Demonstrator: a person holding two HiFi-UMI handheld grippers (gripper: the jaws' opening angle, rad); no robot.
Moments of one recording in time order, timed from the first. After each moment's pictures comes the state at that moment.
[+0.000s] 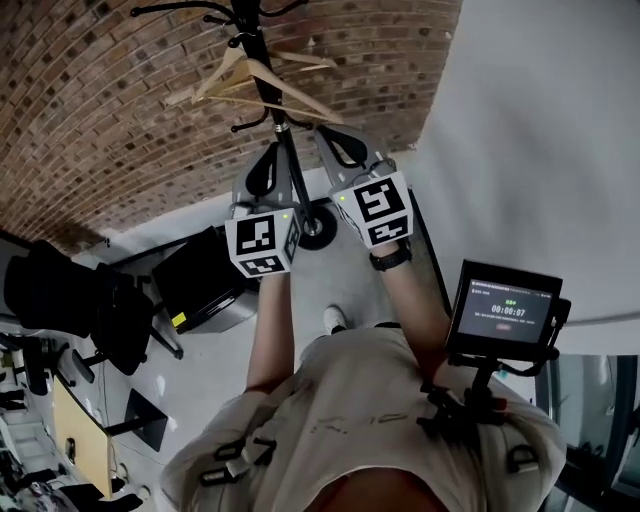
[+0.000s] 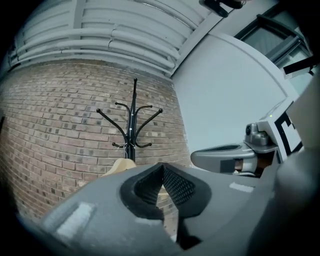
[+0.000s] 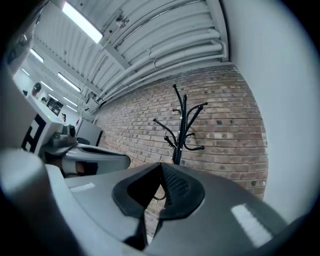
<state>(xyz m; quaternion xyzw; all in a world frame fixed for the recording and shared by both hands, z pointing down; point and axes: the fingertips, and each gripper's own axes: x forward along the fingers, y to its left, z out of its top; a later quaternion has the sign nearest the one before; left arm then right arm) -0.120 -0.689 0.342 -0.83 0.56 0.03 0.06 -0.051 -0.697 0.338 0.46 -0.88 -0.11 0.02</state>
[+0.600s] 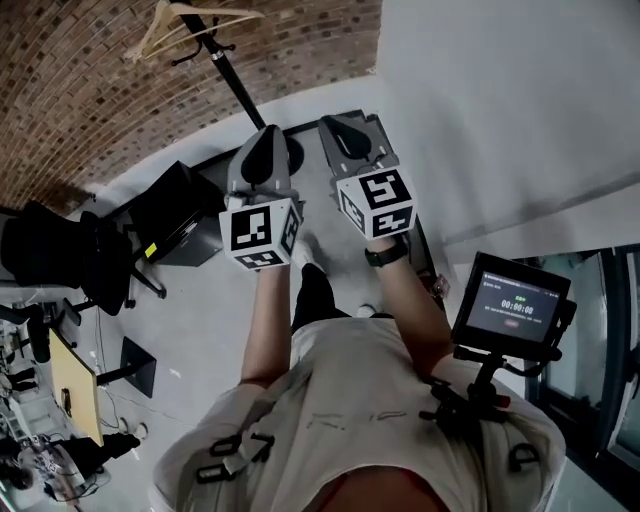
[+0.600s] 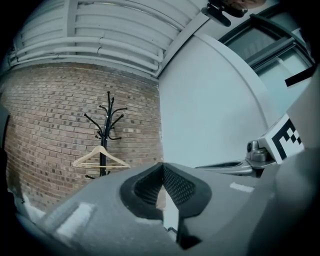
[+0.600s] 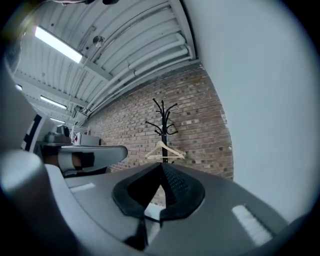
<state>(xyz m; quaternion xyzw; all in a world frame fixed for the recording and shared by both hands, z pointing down) 0.064 -0.453 0.372 -0.83 0.55 0.02 0.04 0.143 -0.462 0.403 0.49 -0.87 0.02 0.00</state>
